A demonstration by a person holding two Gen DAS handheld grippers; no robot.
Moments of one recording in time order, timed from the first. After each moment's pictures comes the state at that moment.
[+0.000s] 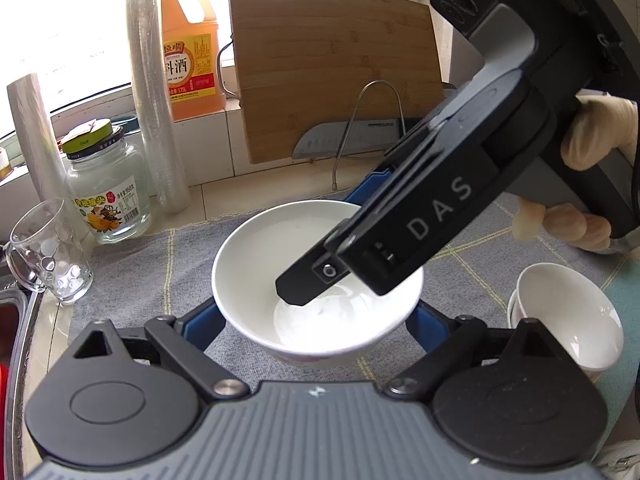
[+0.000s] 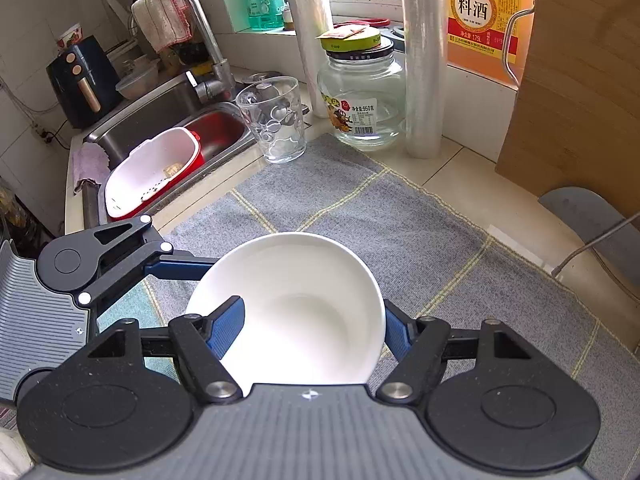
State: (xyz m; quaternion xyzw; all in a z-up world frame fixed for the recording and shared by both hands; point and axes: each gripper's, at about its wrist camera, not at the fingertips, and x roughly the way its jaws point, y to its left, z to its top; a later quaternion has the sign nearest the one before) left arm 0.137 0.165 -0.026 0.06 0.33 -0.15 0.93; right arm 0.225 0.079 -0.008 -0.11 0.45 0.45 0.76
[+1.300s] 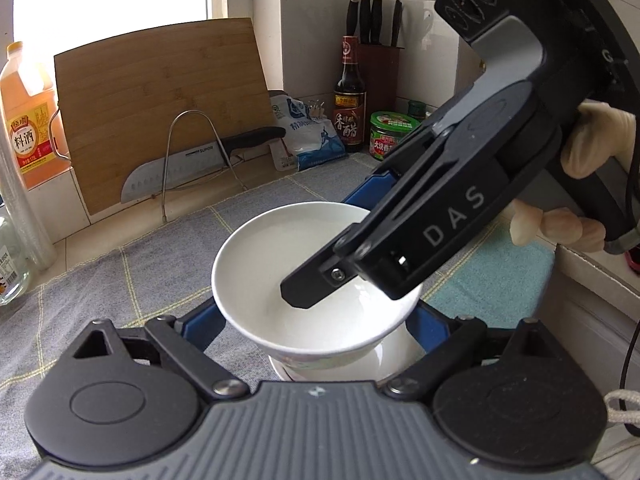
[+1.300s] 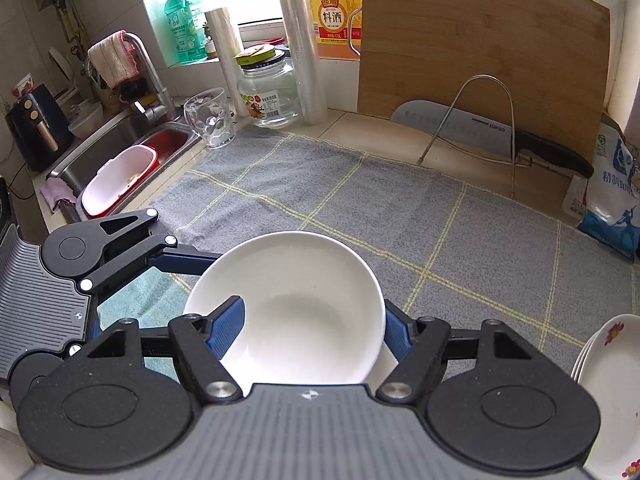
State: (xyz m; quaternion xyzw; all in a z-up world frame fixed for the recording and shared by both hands) left arm 0.075 0.060 -0.009 0.11 0.31 -0.30 0.90; right arm 0.121 -0.078 0.020 -0.06 0.45 0.33 0.83
